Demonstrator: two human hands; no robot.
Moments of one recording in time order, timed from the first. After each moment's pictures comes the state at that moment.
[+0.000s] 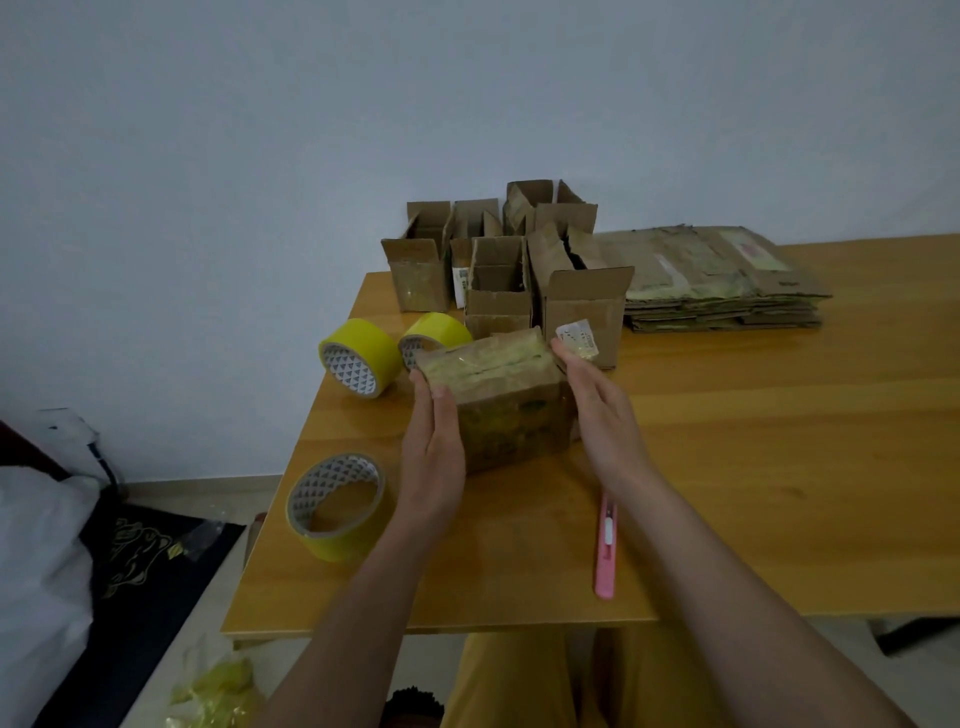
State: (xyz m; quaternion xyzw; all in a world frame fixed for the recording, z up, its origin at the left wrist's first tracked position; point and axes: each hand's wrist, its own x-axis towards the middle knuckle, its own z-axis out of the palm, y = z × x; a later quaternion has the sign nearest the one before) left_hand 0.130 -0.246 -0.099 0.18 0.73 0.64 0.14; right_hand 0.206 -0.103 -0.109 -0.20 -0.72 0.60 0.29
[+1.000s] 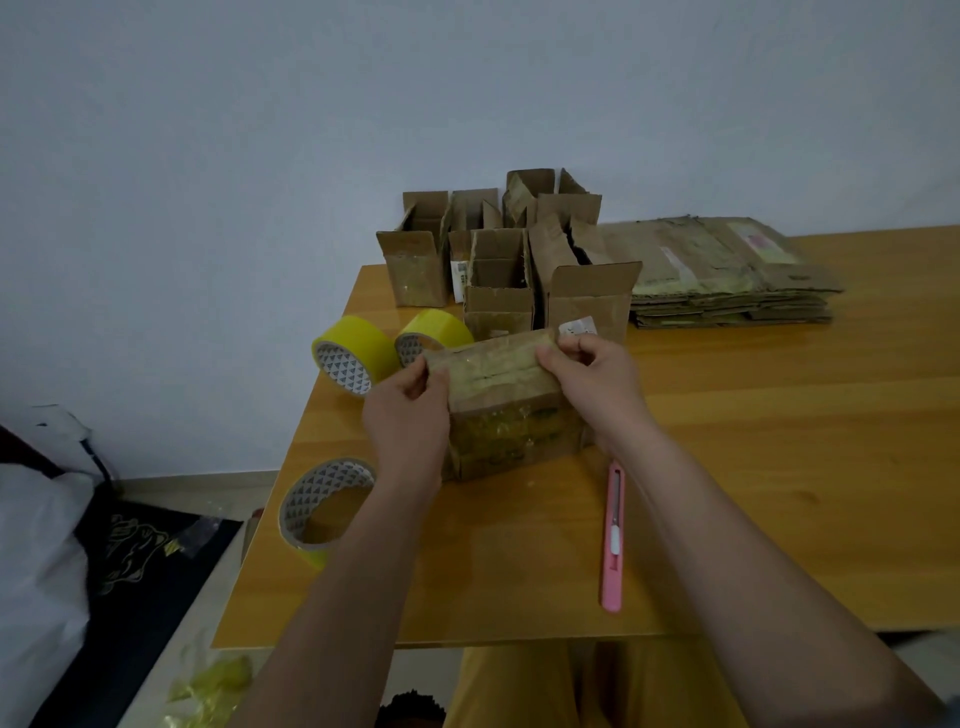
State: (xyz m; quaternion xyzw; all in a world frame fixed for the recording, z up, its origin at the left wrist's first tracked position) left_hand 0.094 -0.230 -0.087 0.05 0.73 0.67 0.09; right_hand 0.170 -0.084 -0.090 -0.32 -0.69 0.59 0.28
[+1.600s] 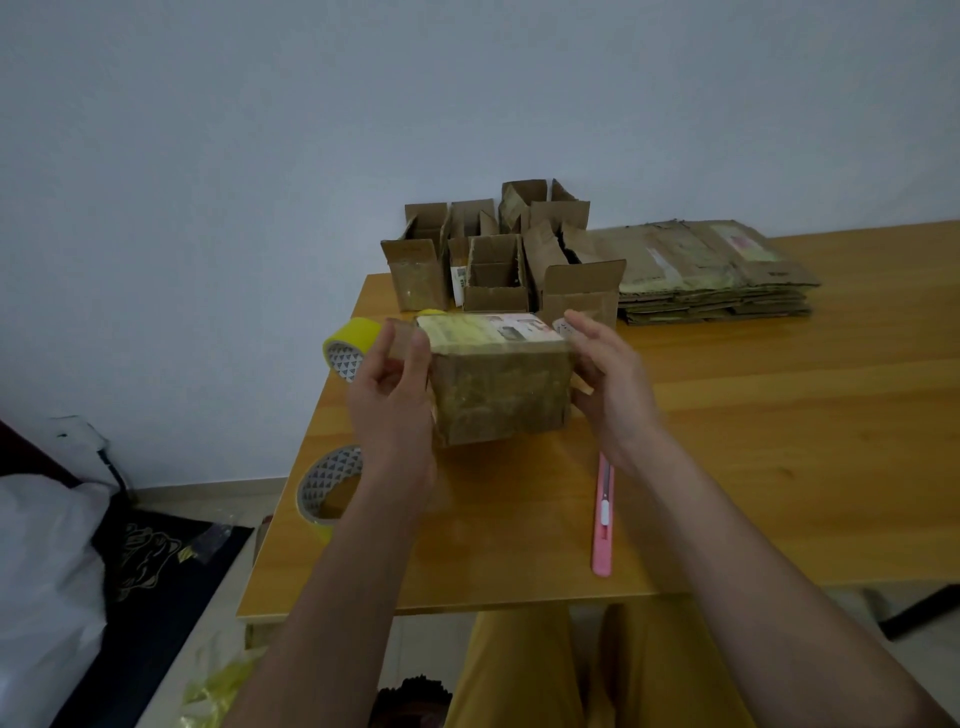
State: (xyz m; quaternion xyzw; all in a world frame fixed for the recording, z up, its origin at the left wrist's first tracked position) left_hand 0.125 -0.255 -0.055 0.08 0.62 0.78 0.07; right_hand 0.208 -0.098 -0.085 -0.20 -0.54 0.76 0.30
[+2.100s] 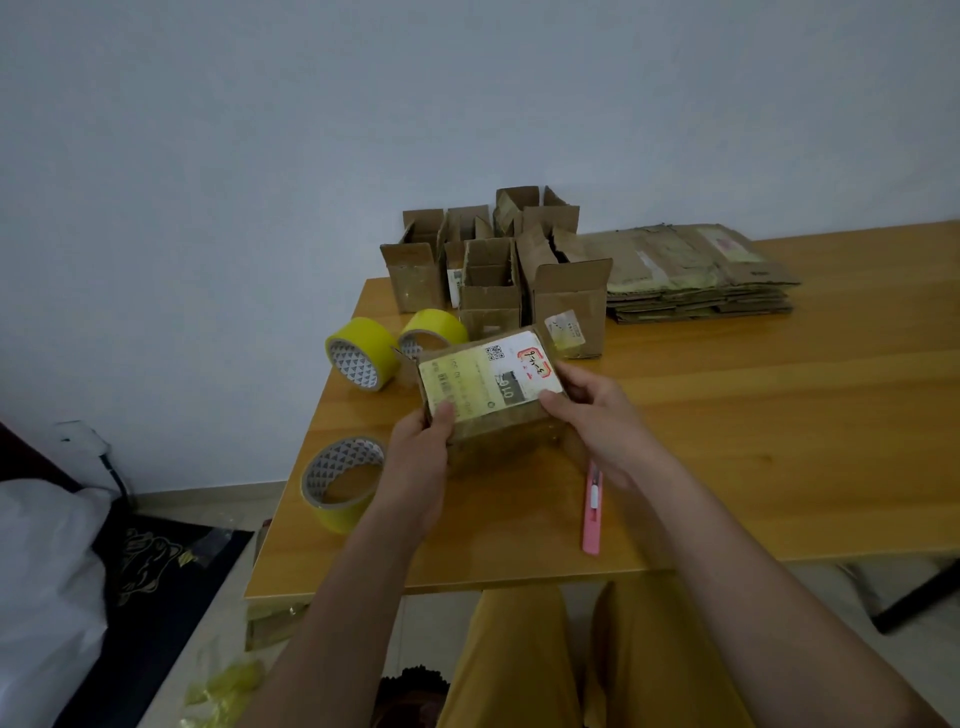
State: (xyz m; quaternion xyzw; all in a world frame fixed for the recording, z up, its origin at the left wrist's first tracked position) left_hand 0.137 -0.267 -0.099 0.08 0.64 0.71 0.28; right_hand 0.229 -0.105 -0.109 -0.22 -0.64 0.71 0.19
